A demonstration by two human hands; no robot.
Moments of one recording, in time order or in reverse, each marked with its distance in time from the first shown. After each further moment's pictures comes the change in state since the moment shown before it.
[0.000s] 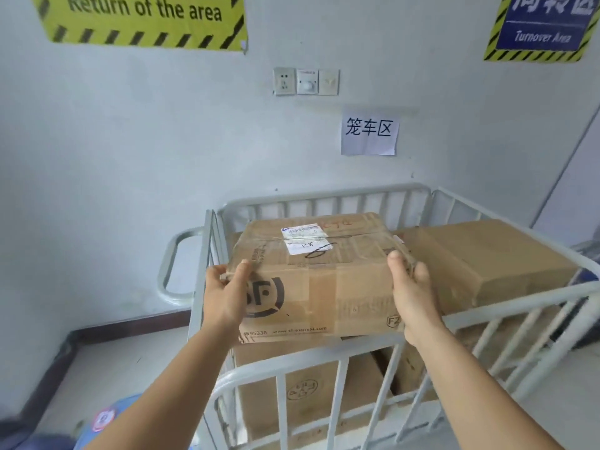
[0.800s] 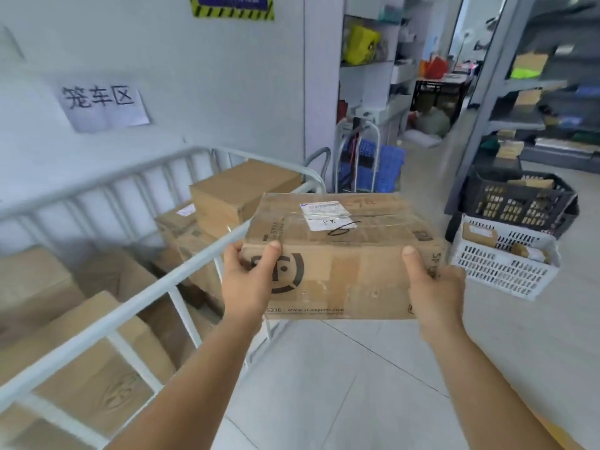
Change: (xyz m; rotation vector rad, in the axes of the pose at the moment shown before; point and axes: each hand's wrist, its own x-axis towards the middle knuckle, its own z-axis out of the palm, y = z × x) left_hand -0.321 -0.074 0.259 0.012 -0.711 0.084; right_hand -0.163 0.143 -0.416 0.044 0.840 0.136
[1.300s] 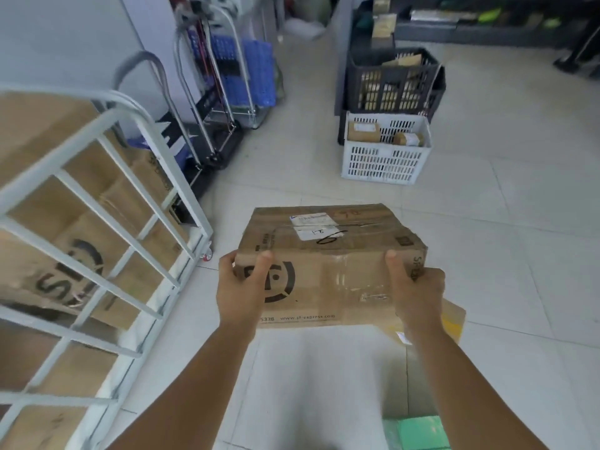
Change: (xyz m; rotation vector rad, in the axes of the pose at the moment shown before) left_hand -0.057 -0.193 0.278 0.276 -0.315 -0.290; right_hand 0.145 0.224 -0.190 -0.176 0.317 0.398
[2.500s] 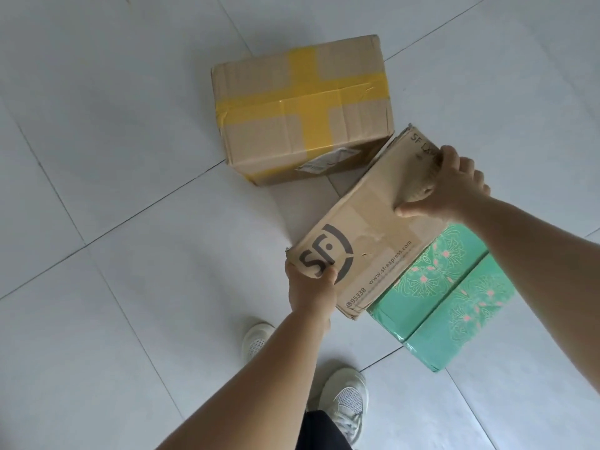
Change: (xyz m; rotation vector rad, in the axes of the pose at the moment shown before) left_hand 0.013 -0.509 0.327 0.735 -0.635 -0.555; right_hand 0.259 0.500 -0.073 -0.755 -0.109 0.514
